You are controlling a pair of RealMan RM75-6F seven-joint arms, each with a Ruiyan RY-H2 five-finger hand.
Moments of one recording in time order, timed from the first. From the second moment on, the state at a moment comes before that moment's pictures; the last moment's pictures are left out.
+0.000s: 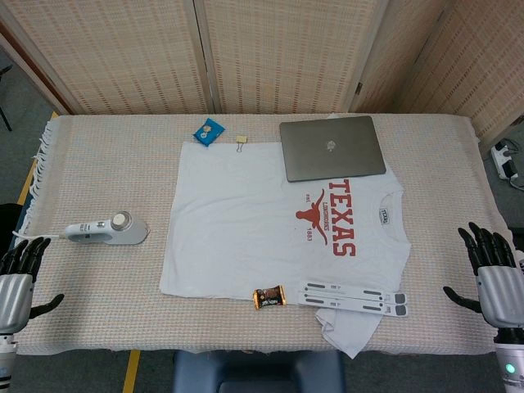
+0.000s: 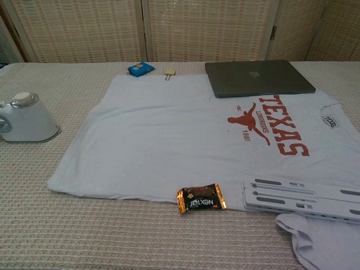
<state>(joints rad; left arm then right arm) -0.10 -1.15 -0.07 -1.59 1.47 1.50 0.16 0.05 -1.09 0.07 -1.66 -1.49 1.52 -0.07</state>
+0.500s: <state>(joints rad) -0.12 -1.14 -0.10 -1.58 1.45 1.48 0.11 0.04 -1.09 0.08 -1.66 -1.52 1.56 -0.06</state>
